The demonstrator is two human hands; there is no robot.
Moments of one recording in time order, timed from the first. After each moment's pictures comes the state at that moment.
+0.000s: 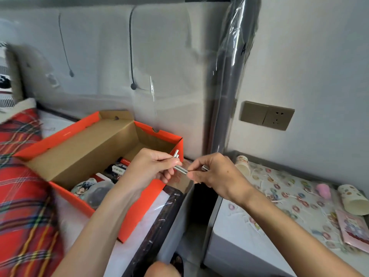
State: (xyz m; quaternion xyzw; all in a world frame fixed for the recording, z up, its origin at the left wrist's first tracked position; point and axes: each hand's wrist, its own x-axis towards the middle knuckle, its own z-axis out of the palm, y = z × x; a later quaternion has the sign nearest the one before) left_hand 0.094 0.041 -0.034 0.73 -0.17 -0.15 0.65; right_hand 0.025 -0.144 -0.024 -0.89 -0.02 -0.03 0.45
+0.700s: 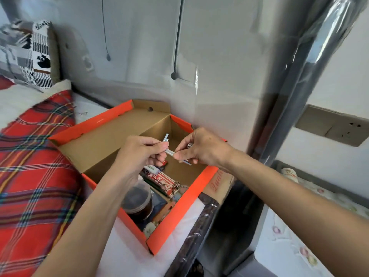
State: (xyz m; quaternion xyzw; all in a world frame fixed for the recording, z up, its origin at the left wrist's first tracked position) left_hand 0.180 0.139 -0.052 0.71 -0.03 -0.04 0.70; right_hand 0.177 -0.042 -0.023 -0.90 -0.11 0.09 0.42
